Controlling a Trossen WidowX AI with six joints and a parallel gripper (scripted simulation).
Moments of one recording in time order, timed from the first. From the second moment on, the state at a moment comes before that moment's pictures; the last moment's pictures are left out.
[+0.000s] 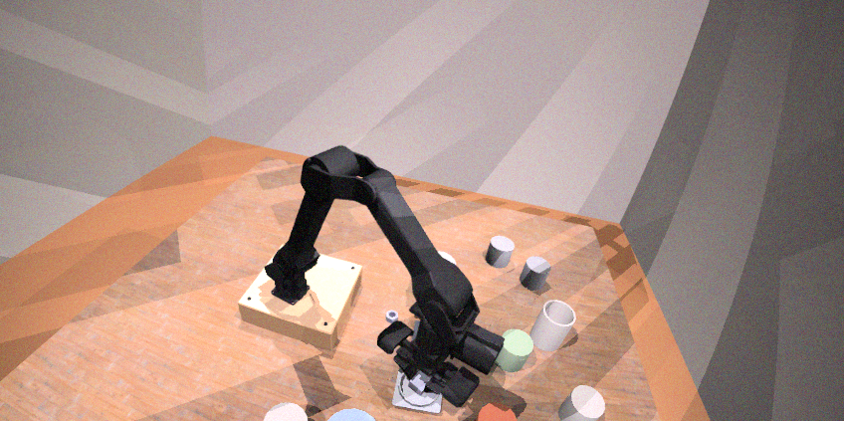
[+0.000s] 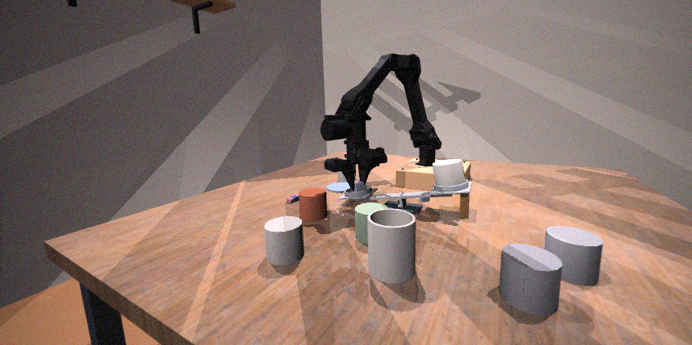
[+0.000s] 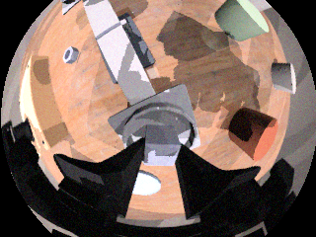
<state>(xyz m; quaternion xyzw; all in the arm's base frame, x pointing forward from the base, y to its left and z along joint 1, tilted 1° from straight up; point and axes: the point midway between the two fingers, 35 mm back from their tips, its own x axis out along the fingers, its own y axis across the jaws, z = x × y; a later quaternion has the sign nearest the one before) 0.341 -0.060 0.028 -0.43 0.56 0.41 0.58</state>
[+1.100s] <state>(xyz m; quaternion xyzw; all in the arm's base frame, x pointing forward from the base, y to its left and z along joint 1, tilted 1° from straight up) 0.299 -0.153 0.082 -0.44 0.56 0.41 0.57</state>
